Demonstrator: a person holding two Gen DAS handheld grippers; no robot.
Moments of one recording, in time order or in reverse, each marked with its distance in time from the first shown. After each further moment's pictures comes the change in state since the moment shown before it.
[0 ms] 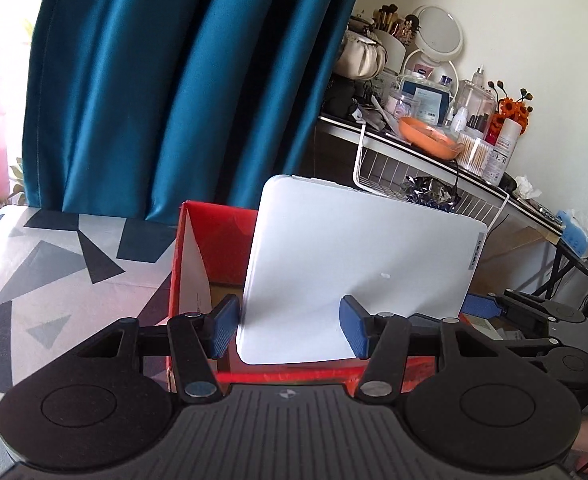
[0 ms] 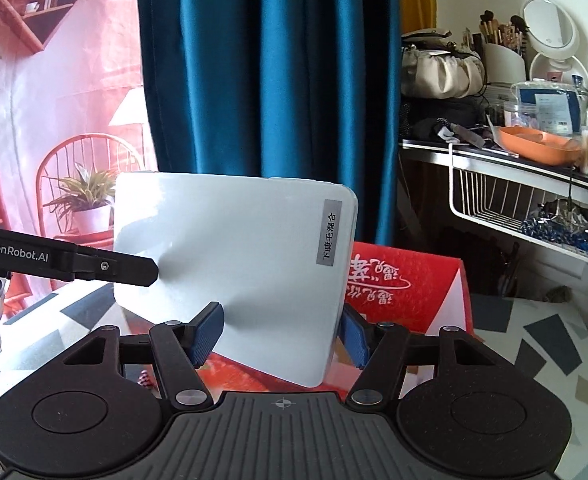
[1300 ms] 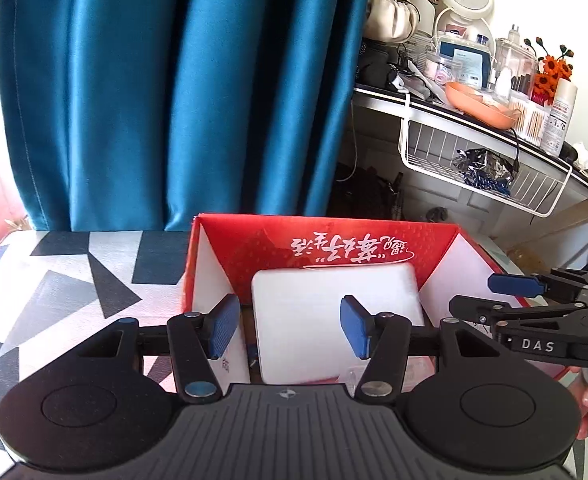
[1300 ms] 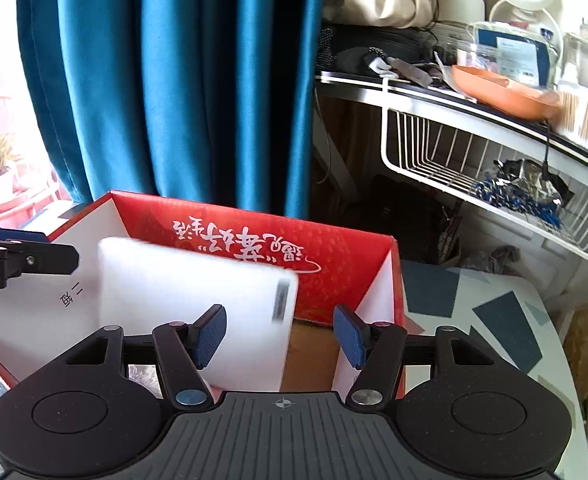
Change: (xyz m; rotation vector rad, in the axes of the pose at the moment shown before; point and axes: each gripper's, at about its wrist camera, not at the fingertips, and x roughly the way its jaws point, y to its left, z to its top) left arm 0.063 0.004 0.025 0.086 0.065 0.138; right arm 0.098 -0.066 0.017 0.051 0.190 -0.213
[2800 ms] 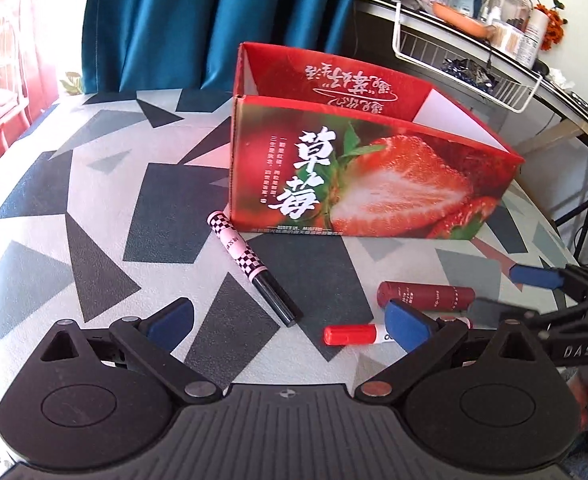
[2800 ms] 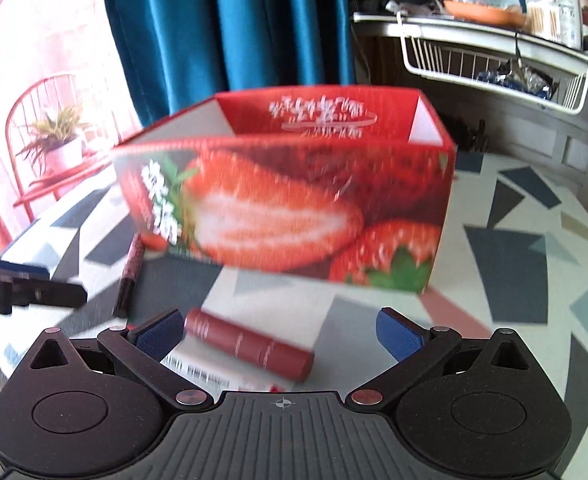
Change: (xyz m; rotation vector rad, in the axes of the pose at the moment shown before) left arm -0.104 0.012 -0.154 -0.051 0.190 -0.013; right arm -0.120 0.052 -0.165 0.075 0.076 0.146
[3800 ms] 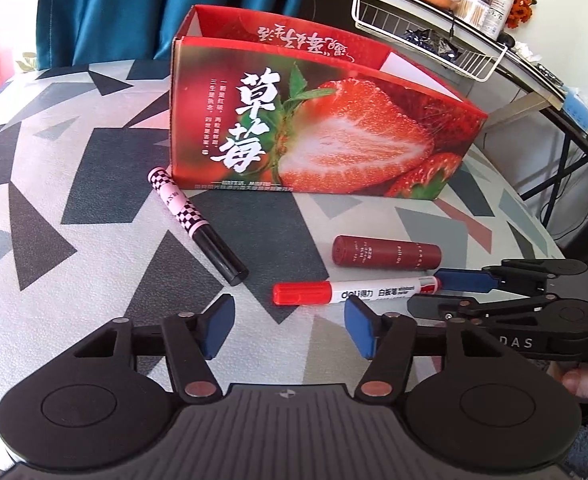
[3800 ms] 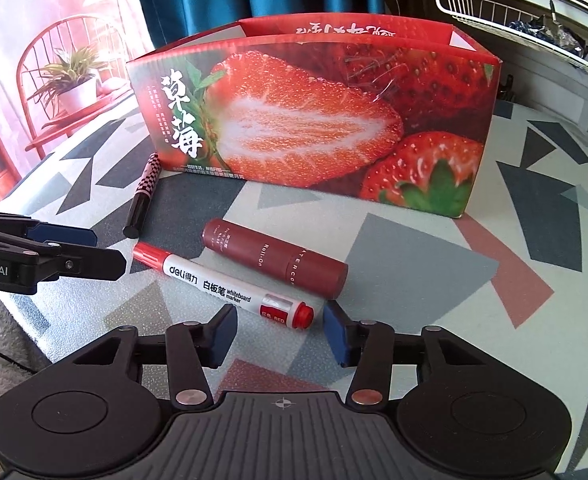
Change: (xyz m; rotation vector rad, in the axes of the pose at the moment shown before) left arm 0.021 -0.012 -0.021 0.021 0.062 -0.133; right arm 0.017 0.009 -0.023 -0.038 0.164 0.043
